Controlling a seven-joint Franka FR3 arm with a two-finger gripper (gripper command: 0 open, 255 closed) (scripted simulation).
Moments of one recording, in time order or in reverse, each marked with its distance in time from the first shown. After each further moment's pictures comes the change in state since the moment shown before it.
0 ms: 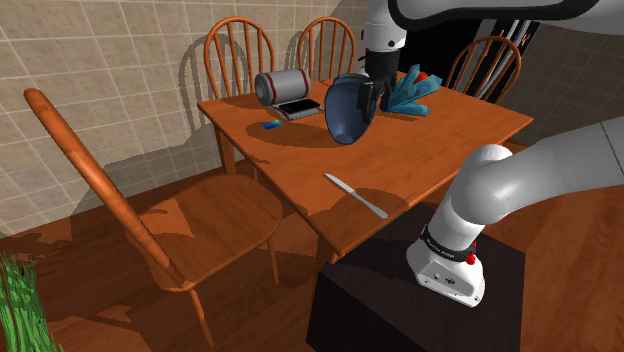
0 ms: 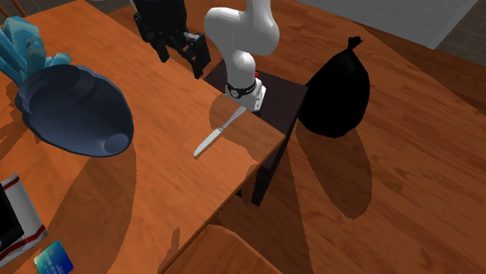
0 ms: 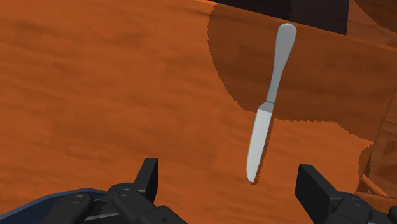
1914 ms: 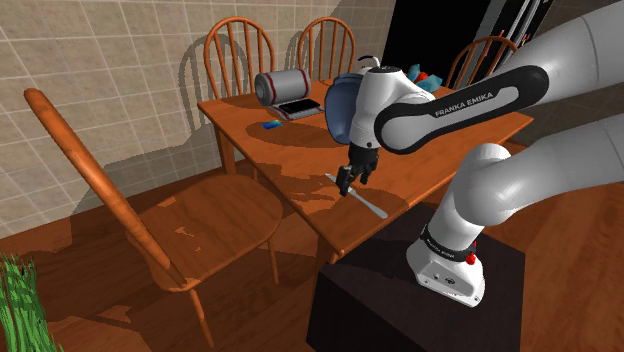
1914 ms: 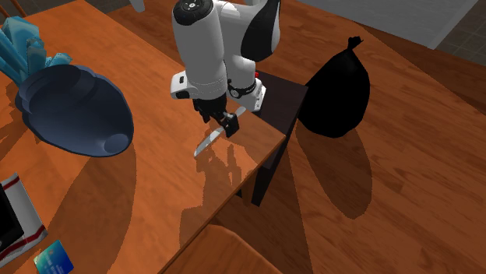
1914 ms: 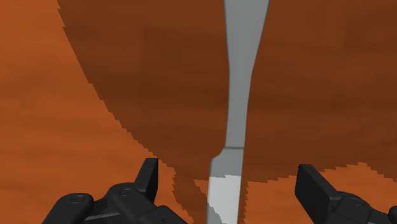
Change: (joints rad) arm 0.074 0.003 0.111 -0.563 0.216 0.675 0.191
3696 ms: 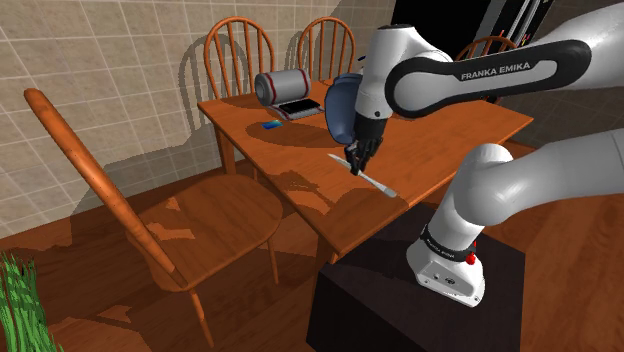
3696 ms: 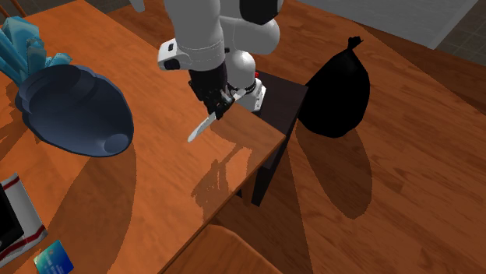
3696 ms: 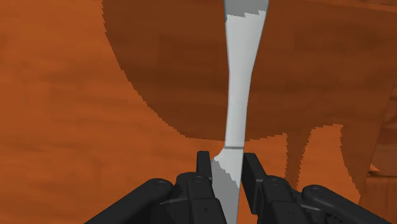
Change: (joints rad) arm -0.012 -0.121 -0.027 0.147 -0.032 -0.266 0.008
